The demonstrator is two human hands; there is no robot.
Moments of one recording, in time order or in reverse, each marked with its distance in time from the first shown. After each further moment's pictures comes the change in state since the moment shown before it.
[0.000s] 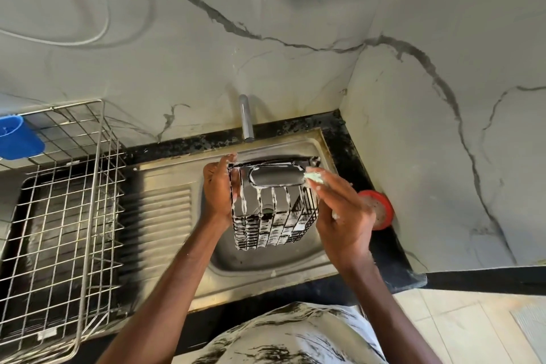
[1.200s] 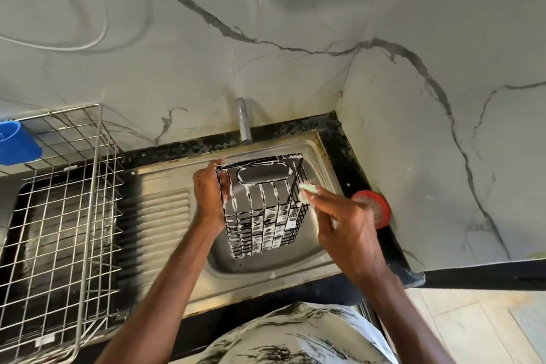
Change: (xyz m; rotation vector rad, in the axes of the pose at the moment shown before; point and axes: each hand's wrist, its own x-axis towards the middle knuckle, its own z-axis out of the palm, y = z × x) left_hand 0.007 -0.005 -0.013 -0.014 0.087 -0.064; right_hand 0.006 -0.019 -0.033 0.072 -0.371 0.153
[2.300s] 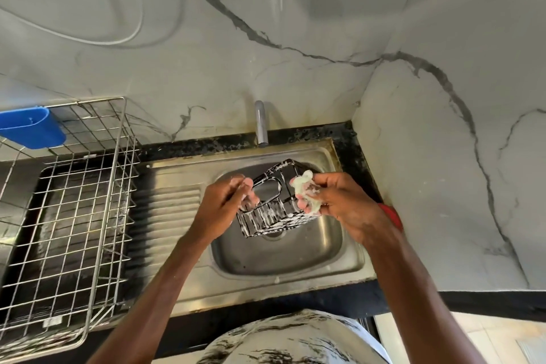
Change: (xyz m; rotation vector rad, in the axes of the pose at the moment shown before) left_hand -0.001 -0.005 -0.047 0.596 -0.476 0.497; right_hand 0.071 0.000 0.010 0.640 -0.491 0.736
